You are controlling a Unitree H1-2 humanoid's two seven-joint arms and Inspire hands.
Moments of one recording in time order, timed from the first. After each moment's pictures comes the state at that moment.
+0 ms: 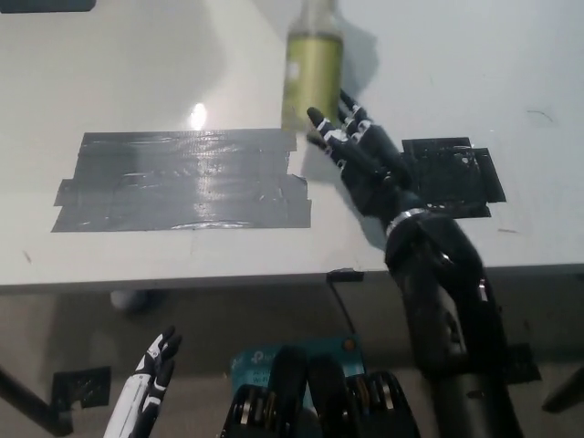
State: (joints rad) left_arm 0.11 0.15 -0.05 0.08 0.17 -0.24 -0.02; right_arm -0.67 0.14 -0.12 0.32 0.29 0.27 0.11
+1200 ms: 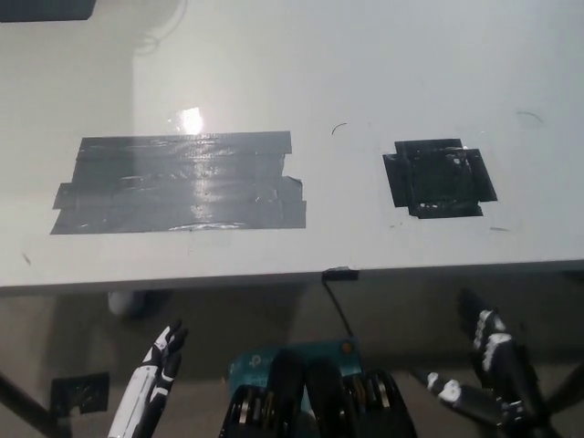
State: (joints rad) left_arm 0.09 0.15 -0.06 0.09 0.17 -0.22 -0.02; right_arm 0.10 -0.10 0.08 -0.09 -0.02 -0.02 0.11
